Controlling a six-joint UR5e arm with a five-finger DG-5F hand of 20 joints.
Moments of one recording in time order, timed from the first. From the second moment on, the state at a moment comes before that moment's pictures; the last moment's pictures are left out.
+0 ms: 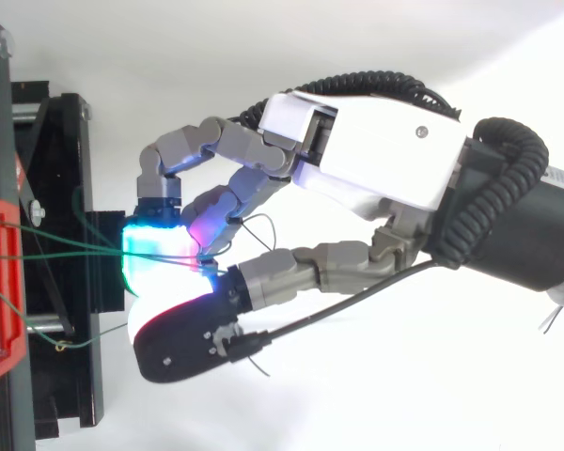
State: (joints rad) arm 0.23 -2.28 -1.07 -3.04 -1.03 -0.13
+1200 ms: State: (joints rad) arm 0.23 -2.28 -1.07 -3.04 -1.03 -0.13
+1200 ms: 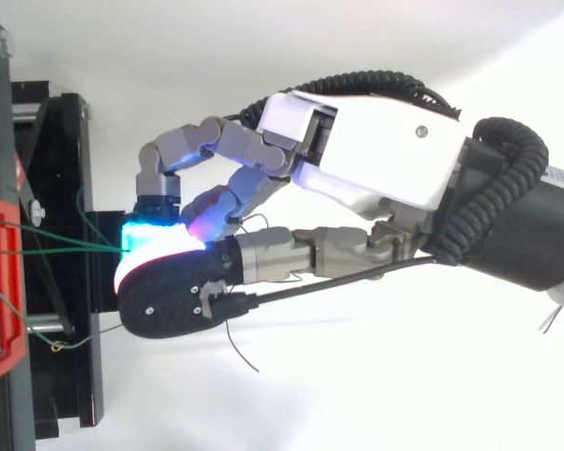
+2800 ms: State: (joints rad) arm 0.23 -2.28 -1.07 -3.04 -1.03 -0.13
